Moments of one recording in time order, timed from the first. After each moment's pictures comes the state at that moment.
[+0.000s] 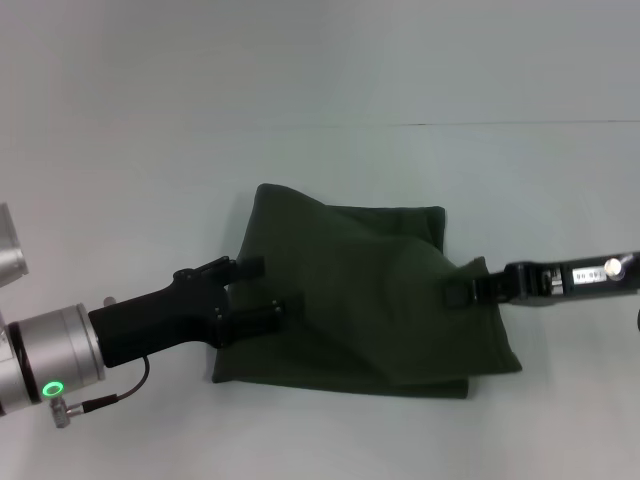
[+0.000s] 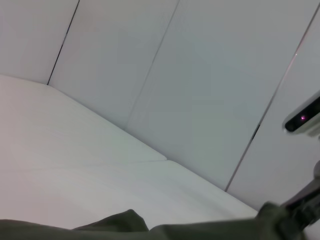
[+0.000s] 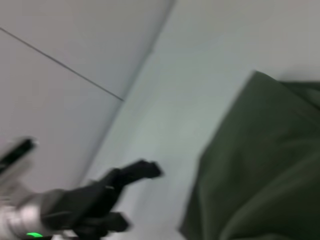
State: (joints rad) left arm -0.43 -2.15 0.77 0.57 1.77 1.47 -1.38; right arm 0.65 1.99 -0.77 -0.62 -2.11 -1.58 2.25
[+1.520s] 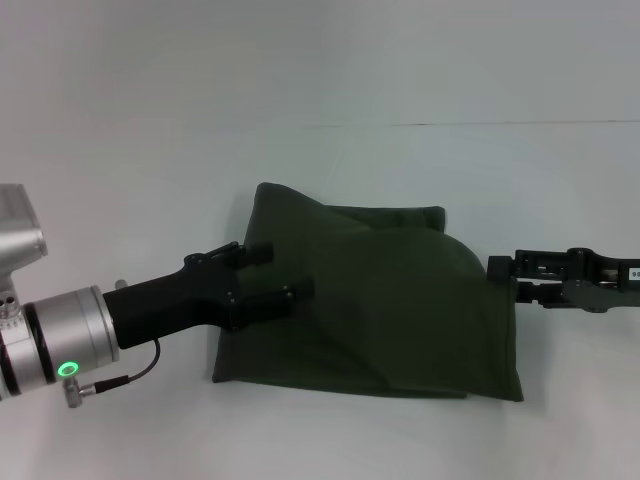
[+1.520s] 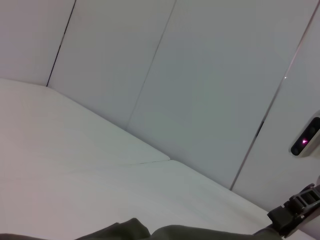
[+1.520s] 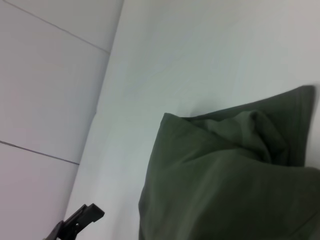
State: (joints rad) left arm -0.47 -2.16 0.77 0.57 1.77 1.43 -1.38; right arm 0.59 1.94 -0.61 -0.51 -2.13 -1.51 2.29
